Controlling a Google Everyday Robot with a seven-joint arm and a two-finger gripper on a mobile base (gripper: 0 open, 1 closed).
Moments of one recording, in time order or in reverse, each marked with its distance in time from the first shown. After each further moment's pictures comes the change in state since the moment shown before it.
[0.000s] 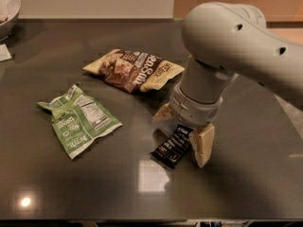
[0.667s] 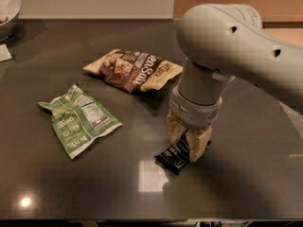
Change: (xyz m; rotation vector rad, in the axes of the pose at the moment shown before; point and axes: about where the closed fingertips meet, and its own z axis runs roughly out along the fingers) arm 0.000 0.005 0.002 -0.029 0.027 -0.038
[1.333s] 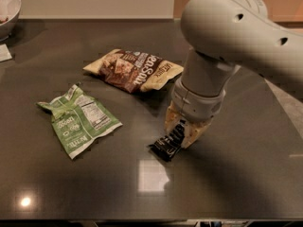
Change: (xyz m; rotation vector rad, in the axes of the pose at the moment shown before) arm 0.005 0.000 -0.015 0.000 -0.011 0.024
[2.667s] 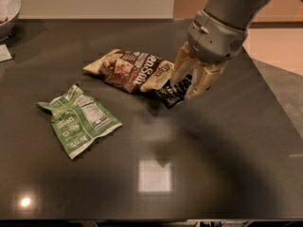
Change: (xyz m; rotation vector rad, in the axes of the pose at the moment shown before) arm 0.020 -0.041 -0.105 0.116 -0.129 0.155
